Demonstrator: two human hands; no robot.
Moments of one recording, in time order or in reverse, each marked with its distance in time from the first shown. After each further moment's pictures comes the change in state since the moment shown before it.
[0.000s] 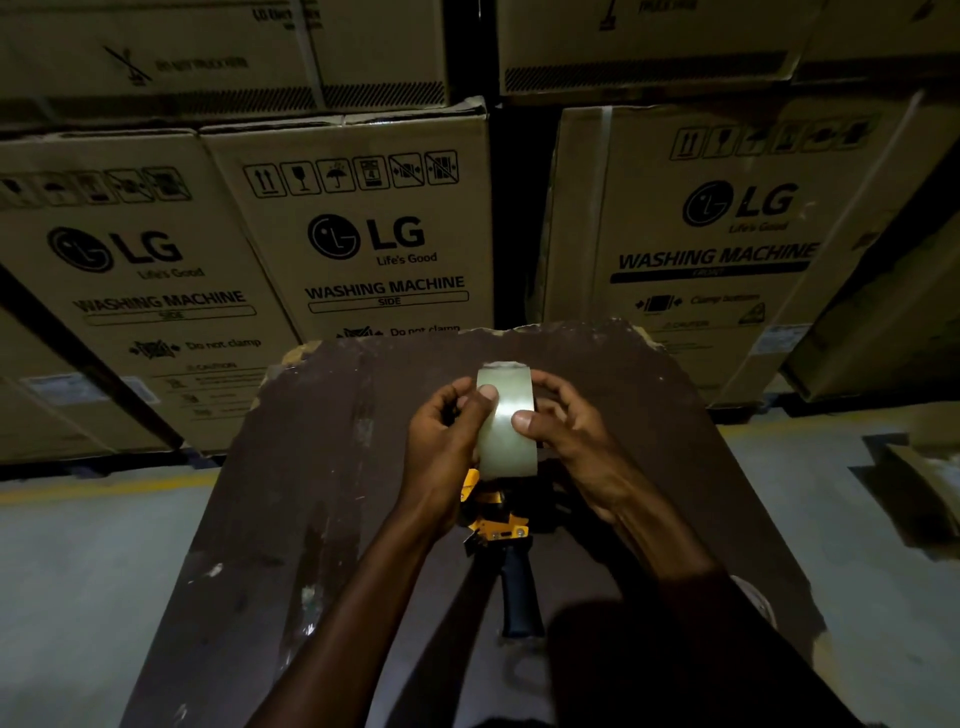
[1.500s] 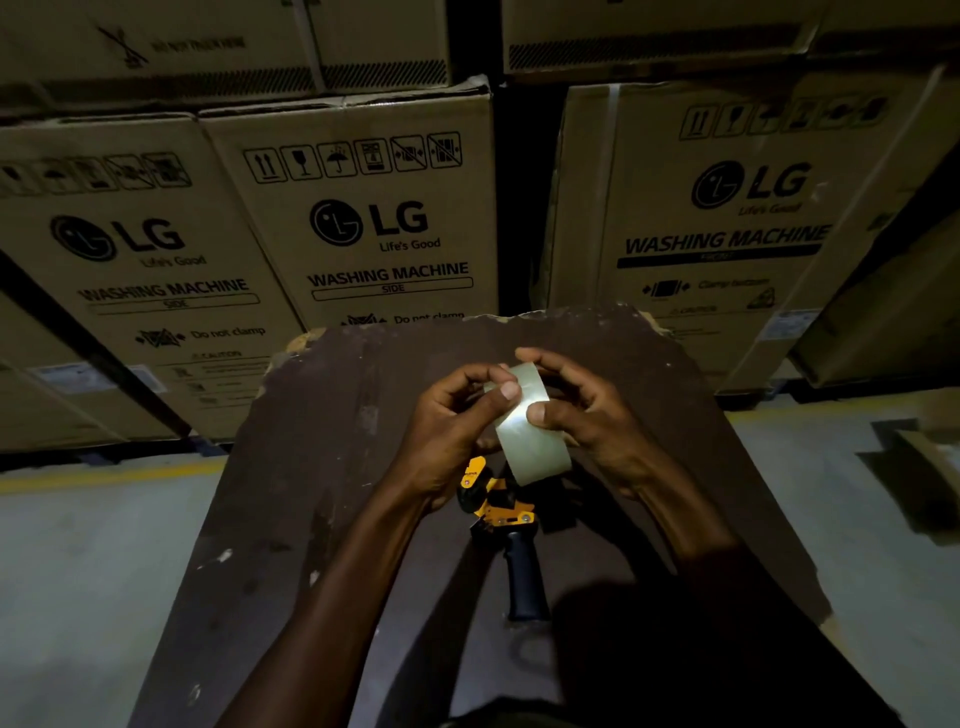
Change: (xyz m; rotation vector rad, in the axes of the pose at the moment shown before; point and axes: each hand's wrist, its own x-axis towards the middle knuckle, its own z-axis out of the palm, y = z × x) left_hand 0.005 0.009 -0.008 -0.027 -0.288 0.021; right_hand -0.008 -0.020 -0.008 -0.107 -0.156 -0.108
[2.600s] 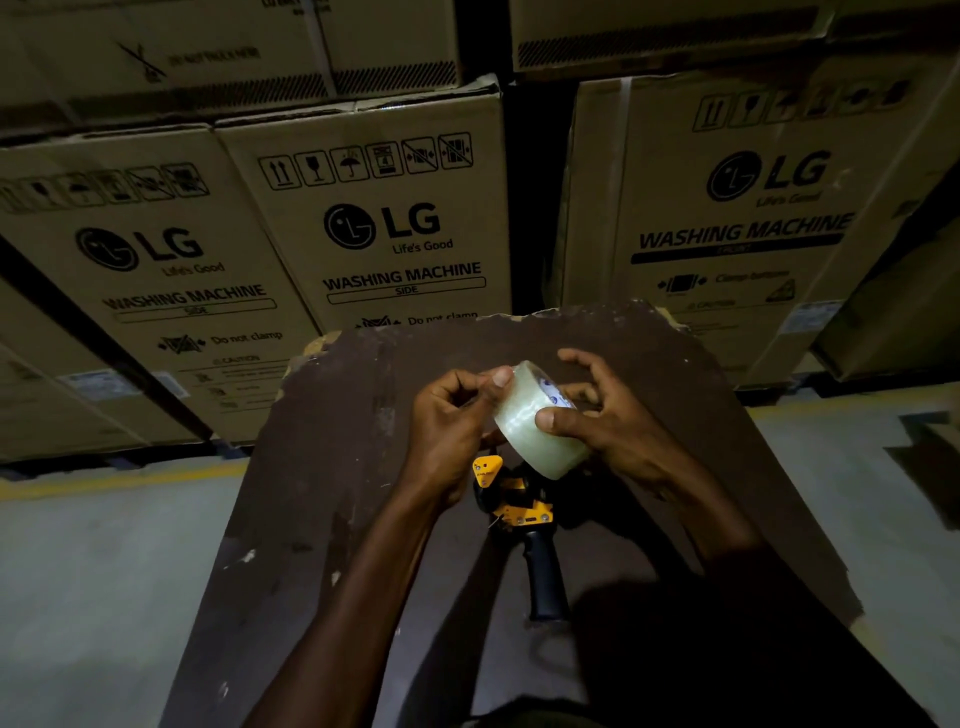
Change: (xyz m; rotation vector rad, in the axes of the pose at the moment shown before) left_hand 0.005 -0.004 -0.009 0.063 0.224 0.027; right_hand 0.005 0.010 -0.003 -0.196 0.098 0.091
